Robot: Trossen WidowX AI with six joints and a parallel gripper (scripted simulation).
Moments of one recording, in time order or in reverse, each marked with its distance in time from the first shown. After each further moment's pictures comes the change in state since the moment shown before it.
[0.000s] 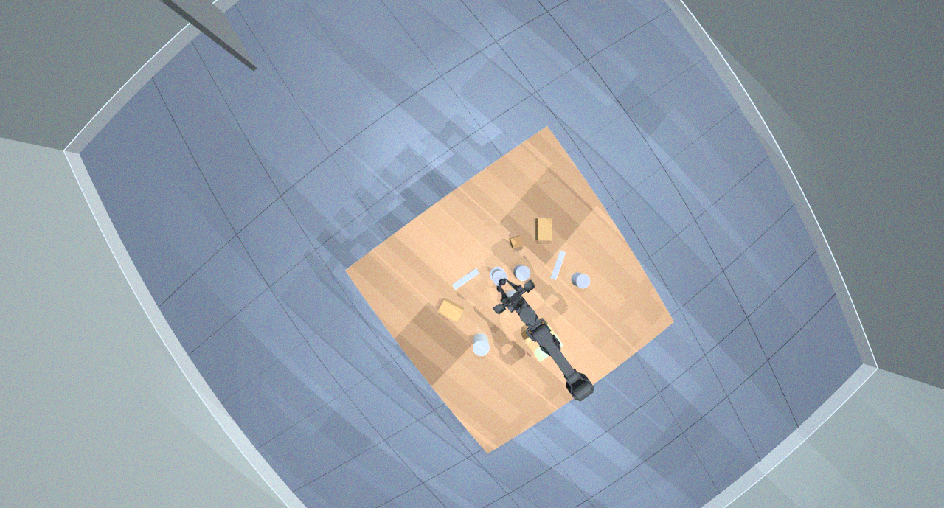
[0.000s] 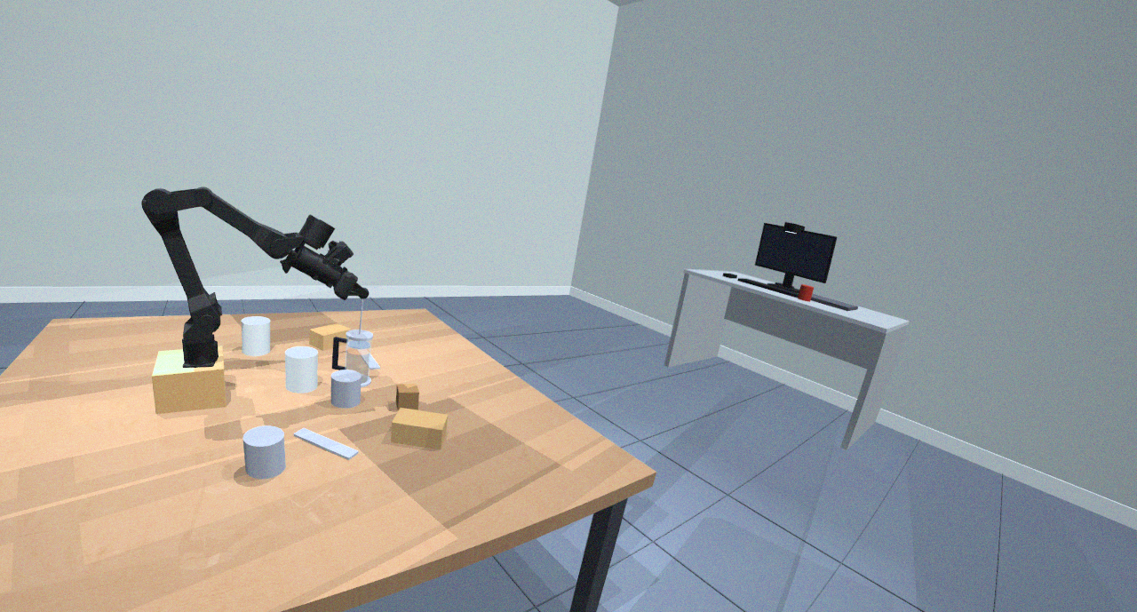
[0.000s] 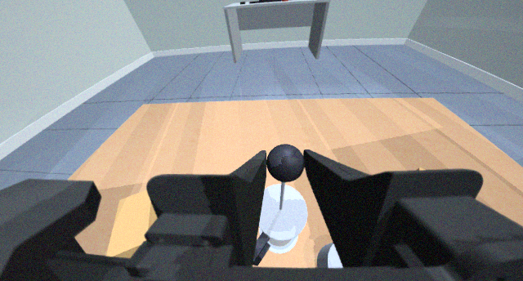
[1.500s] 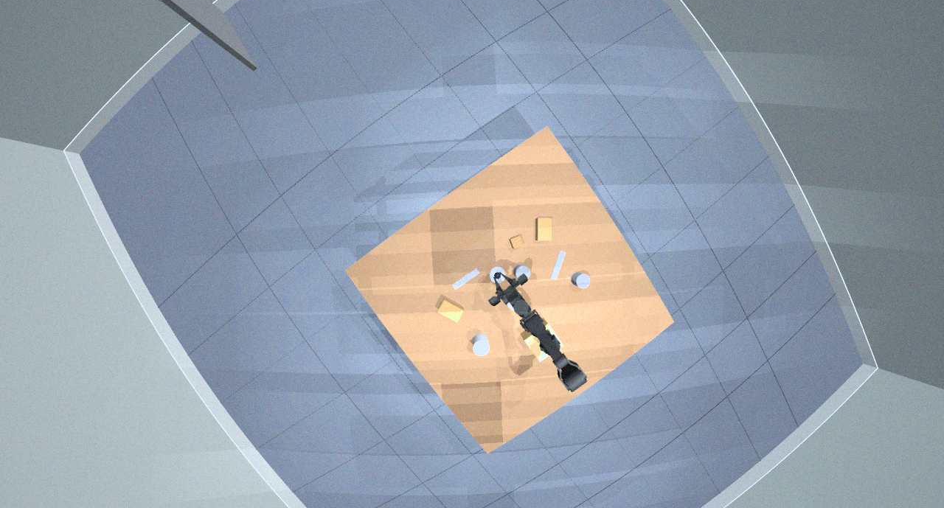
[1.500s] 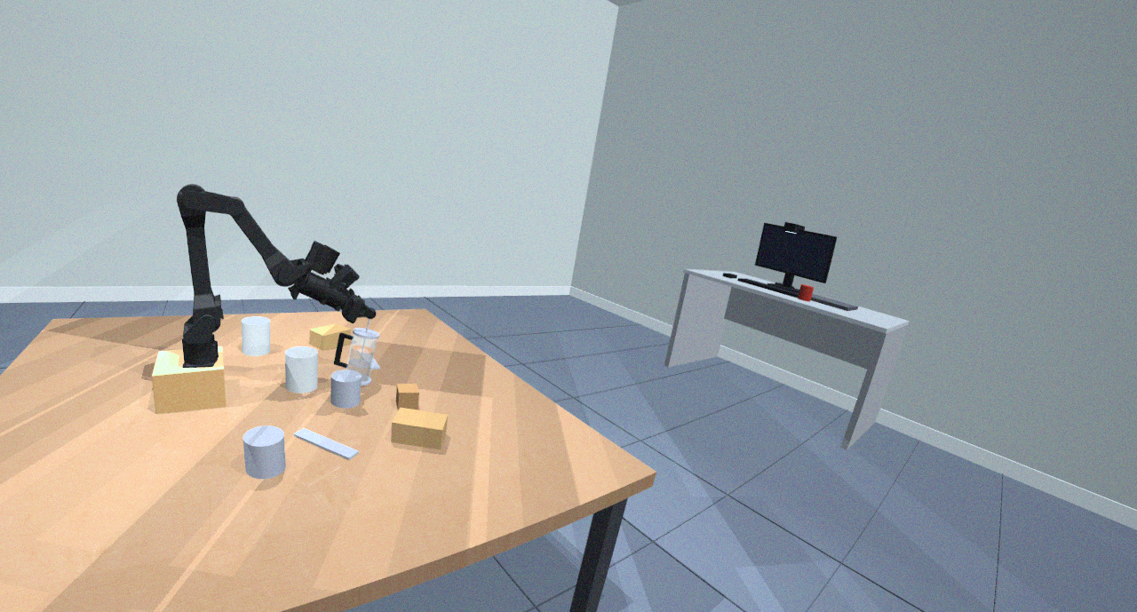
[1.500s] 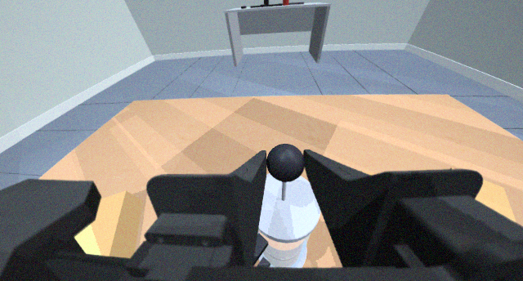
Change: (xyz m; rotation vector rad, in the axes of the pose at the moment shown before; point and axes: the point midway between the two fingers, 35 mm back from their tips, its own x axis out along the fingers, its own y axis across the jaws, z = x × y) arm 0.048 0.001 -0.043 -0.005 -0.036 0.001
